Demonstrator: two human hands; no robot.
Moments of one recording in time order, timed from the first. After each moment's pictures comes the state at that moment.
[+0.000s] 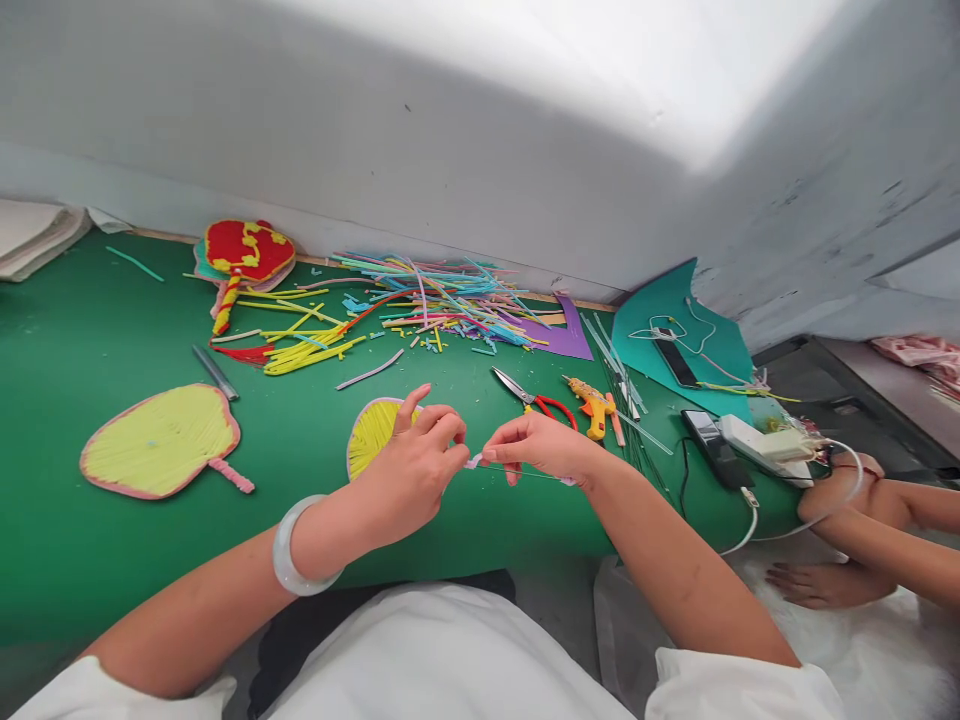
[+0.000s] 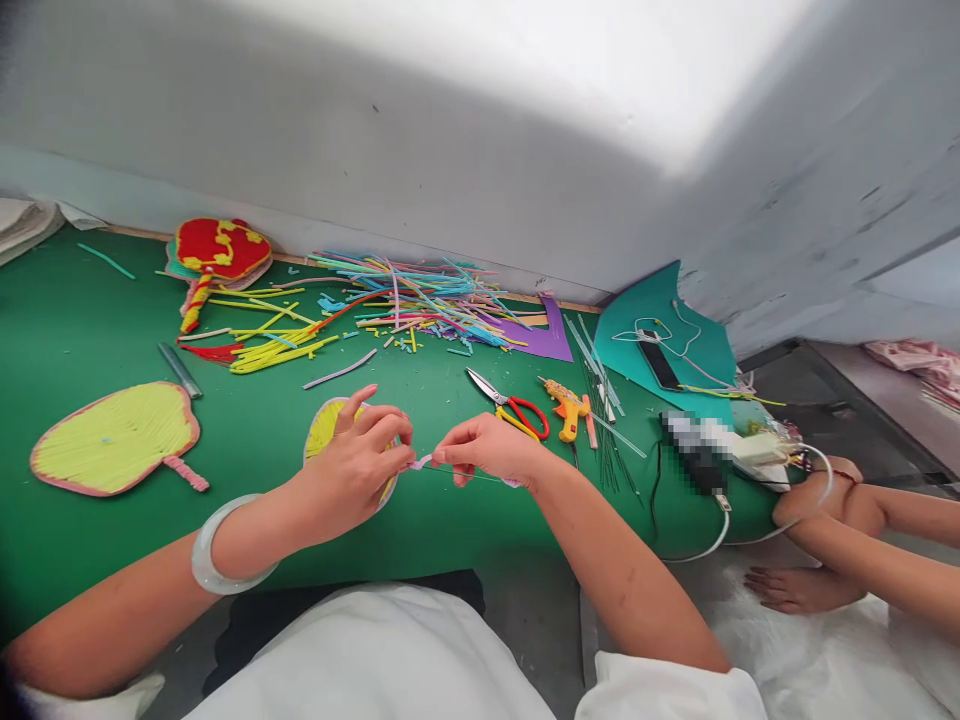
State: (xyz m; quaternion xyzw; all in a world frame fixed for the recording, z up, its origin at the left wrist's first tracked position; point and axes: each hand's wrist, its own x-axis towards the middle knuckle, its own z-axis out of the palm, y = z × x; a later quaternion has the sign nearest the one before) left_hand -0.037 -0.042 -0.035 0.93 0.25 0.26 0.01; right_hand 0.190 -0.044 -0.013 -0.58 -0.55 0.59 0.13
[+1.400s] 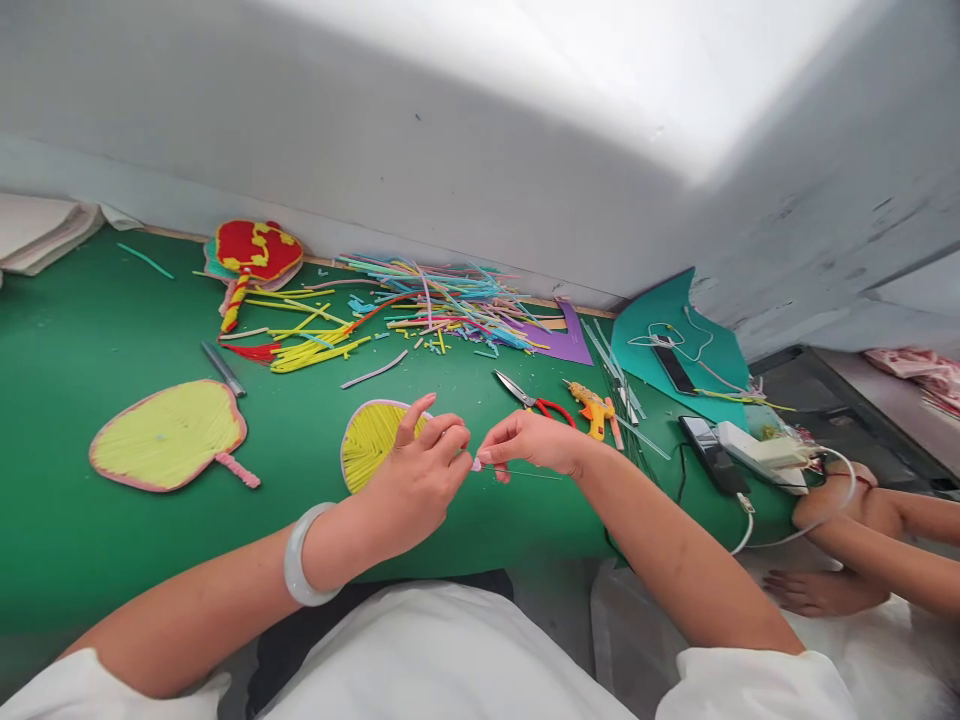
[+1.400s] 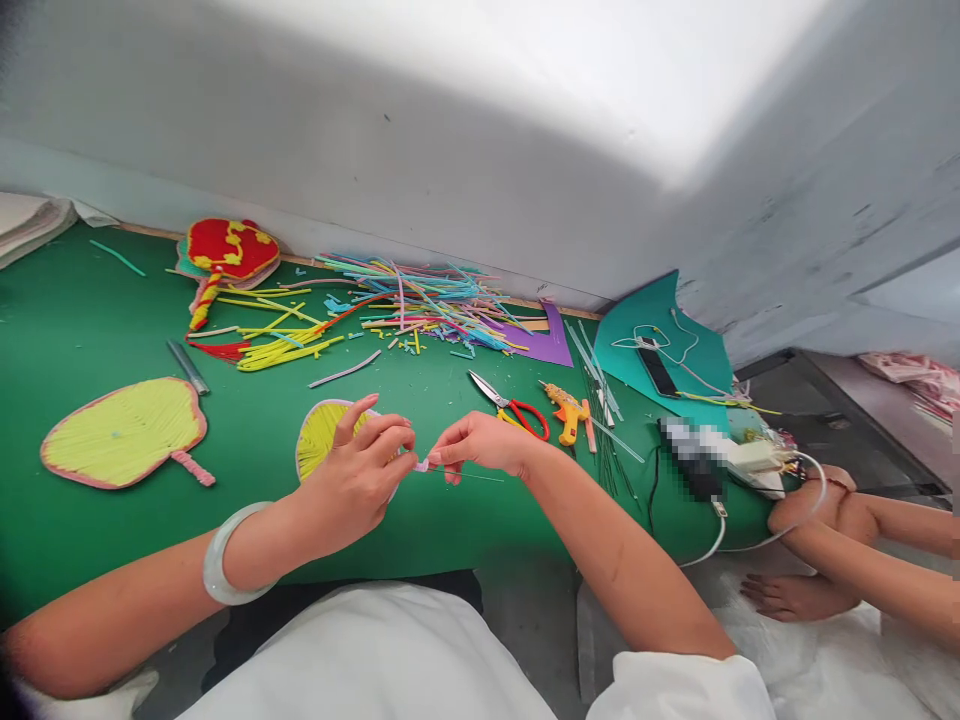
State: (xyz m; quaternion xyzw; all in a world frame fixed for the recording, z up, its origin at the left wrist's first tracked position) left_hand -0.038 -0.055 -0.036 0.92 0.26 0.29 -0.07; right_hand 0.184 -0.032 -0.006 -0.51 -0.57 0.64 0.09
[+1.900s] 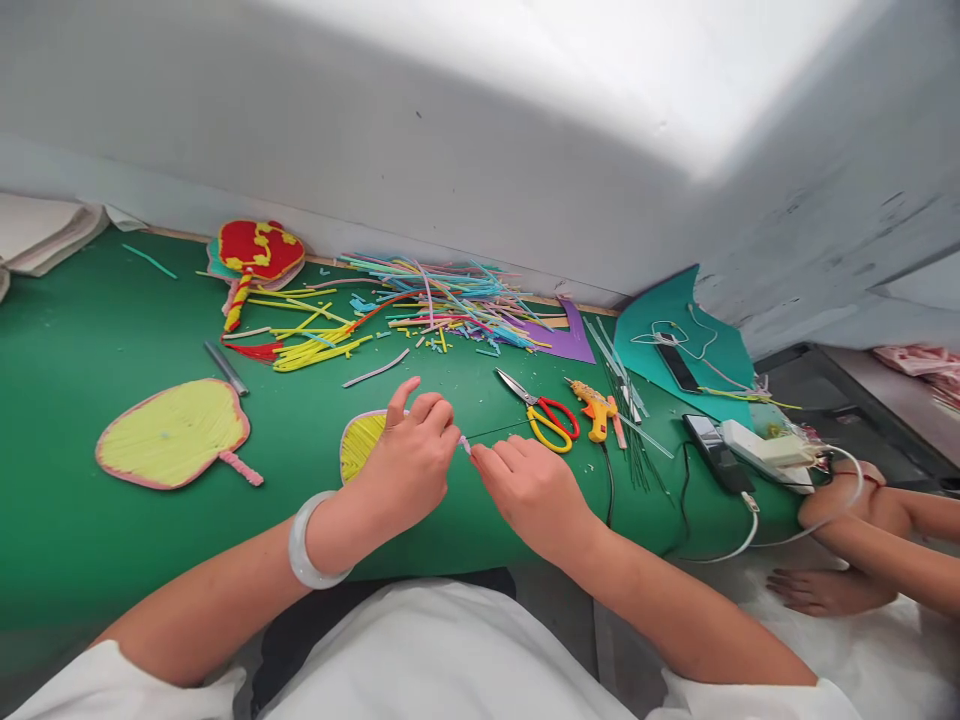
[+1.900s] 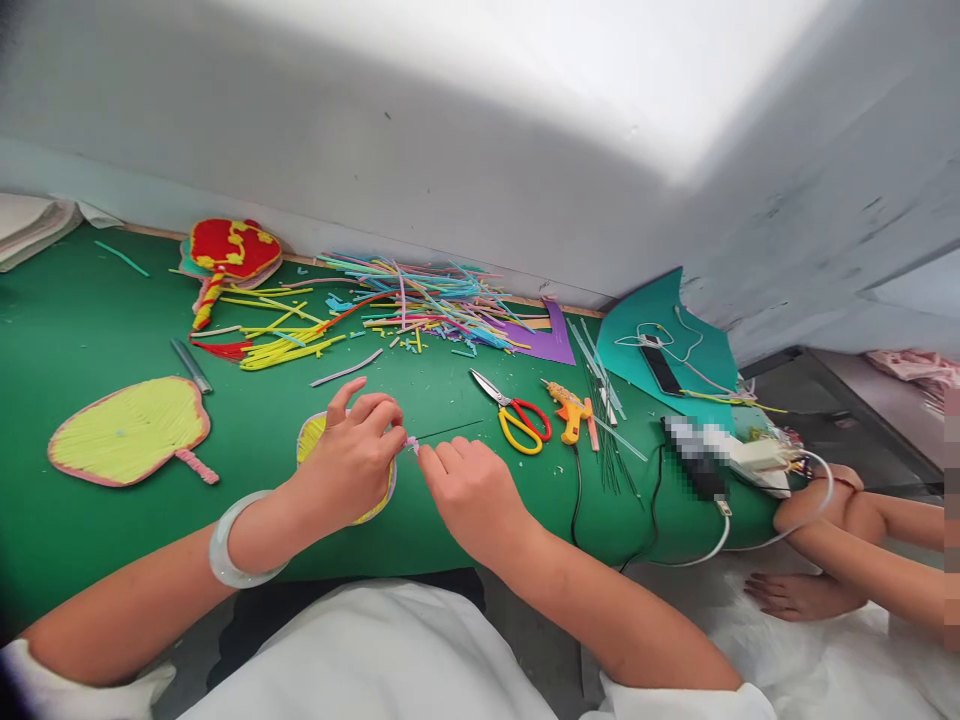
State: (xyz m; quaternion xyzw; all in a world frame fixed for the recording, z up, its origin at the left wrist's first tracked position) left_hand -0.035 -0.044 -0.034 0.90 0.34 0.25 -0.09; right_hand 0.143 -0.098 -0.015 -0.45 -0.86 -0.19 0.14
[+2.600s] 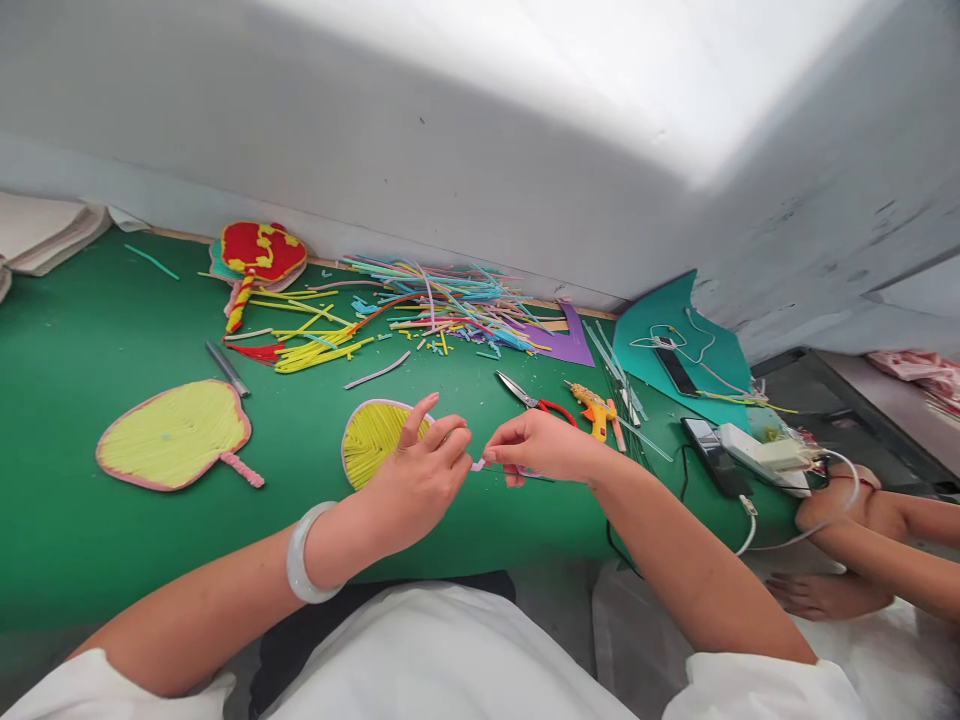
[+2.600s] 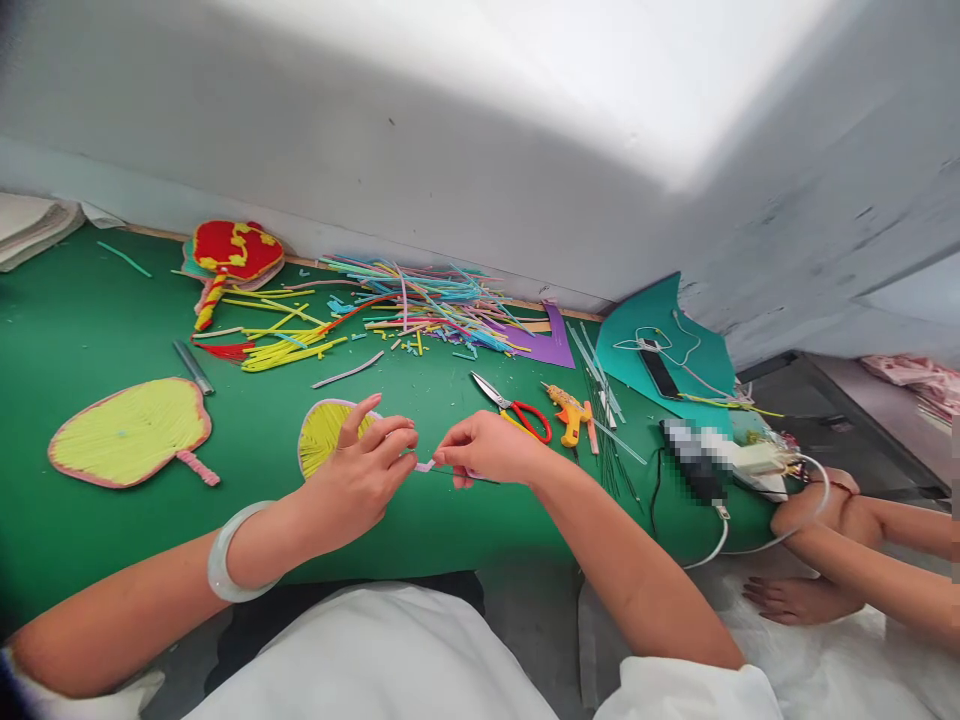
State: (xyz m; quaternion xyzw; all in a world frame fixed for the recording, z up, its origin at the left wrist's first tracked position) left_hand -0.040 -0.053 -0.041 0.92 0.24 0.27 -0.12; right_hand 0.172 -0.047 0.011 -0.60 -0.61 0.51 0.07
